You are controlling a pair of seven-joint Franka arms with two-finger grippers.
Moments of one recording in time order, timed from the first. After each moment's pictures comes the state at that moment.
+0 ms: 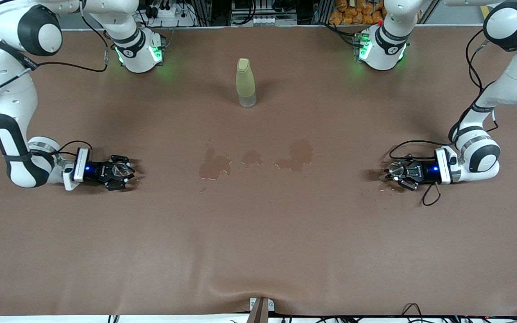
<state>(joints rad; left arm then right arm) 0.64 0.94 -0.30 -1.78 -1.04 1.67 2.54 -0.30 0.88 -0.08 -1.78 1.19 1.52 -2.75</state>
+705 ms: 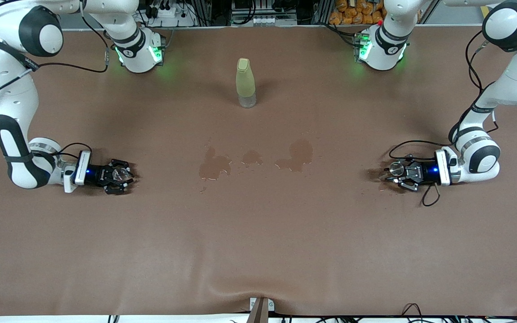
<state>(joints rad) 0.63 0.94 -0.30 -1.77 -1.04 1.66 2.50 -0.29 0.89 -0.08 -1.77 1.19 1.61 -2.74</state>
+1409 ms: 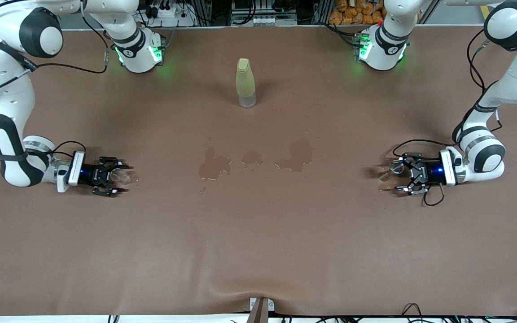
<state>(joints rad) 0.66 0.94 -0.30 -1.76 -1.04 1.65 2.50 -0.27 0.88 -0.16 -1.76 1.19 1.61 -2.70</state>
